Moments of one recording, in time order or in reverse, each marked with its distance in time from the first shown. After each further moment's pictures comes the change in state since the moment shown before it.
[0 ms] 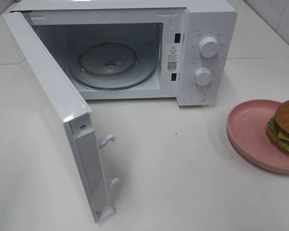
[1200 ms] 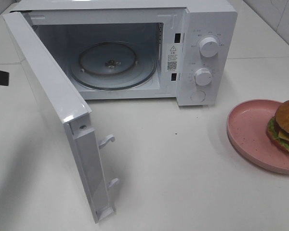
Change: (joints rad) left arm -0.051 1.275 -0.157 -0.099 -0.660 0.013; right arm 0.000 0.000 0.000 0.000 0.000 0.000
